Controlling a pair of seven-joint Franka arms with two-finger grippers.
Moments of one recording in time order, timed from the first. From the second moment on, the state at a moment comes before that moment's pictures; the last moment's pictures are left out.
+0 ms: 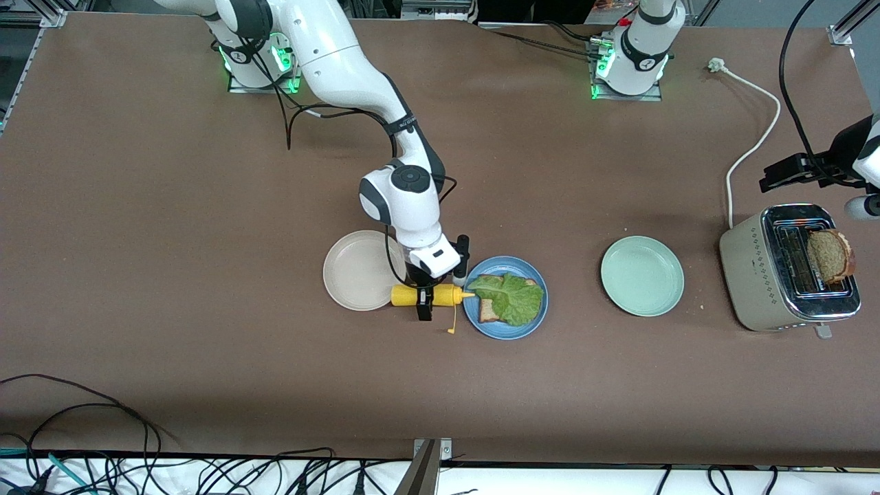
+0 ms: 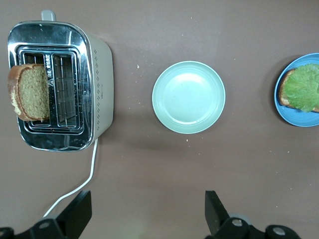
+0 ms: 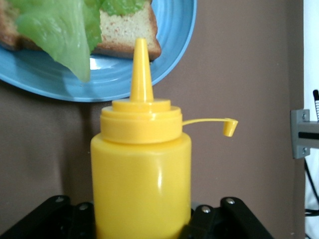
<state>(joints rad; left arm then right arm) 0.08 0.10 -0.02 -1.53 0.00 1.49 -0.06 0.98 1.06 -0.43 -1.27 0.06 2.71 -0.73</state>
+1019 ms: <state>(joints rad) 0.08 0.10 -0.02 -1.53 0.00 1.49 -0.06 1.00 1.09 -0.47 -1.21 -0.10 2.66 -0.71</state>
